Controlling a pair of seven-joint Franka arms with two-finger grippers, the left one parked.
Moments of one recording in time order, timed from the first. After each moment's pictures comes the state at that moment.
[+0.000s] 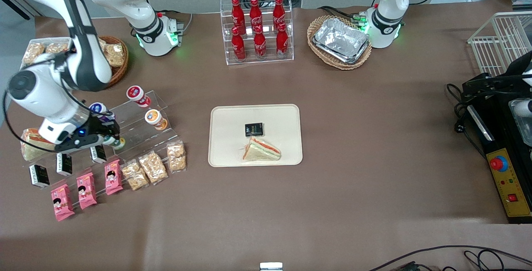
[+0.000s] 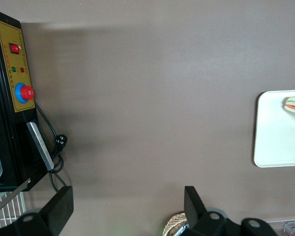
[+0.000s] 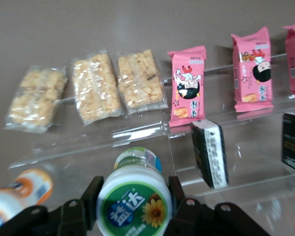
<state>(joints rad) 0.17 0.03 -0.24 -2.20 0.01 2.27 -0.33</state>
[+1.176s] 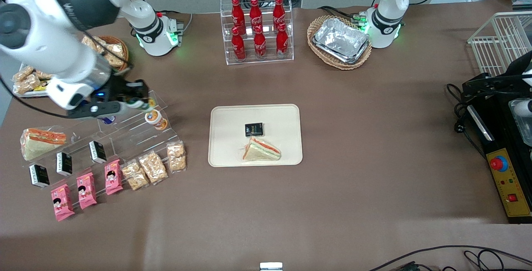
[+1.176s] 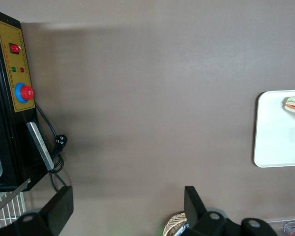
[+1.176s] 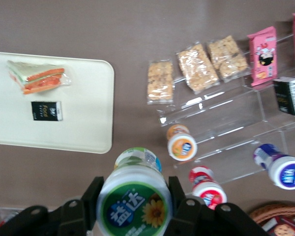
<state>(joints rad) 0.50 -0.01 -0.23 -1.74 0.07 1.64 0.20</state>
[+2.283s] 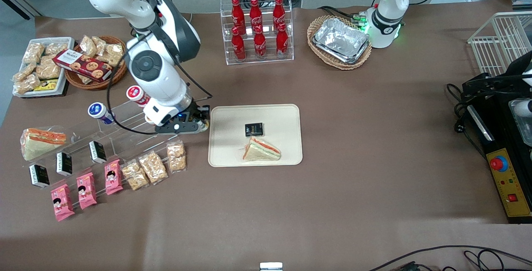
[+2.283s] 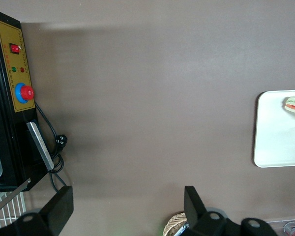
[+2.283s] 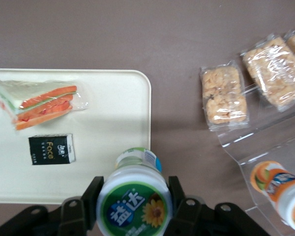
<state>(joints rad) 0.71 0.15 -0.23 -2.00 0.08 2.14 0.44</state>
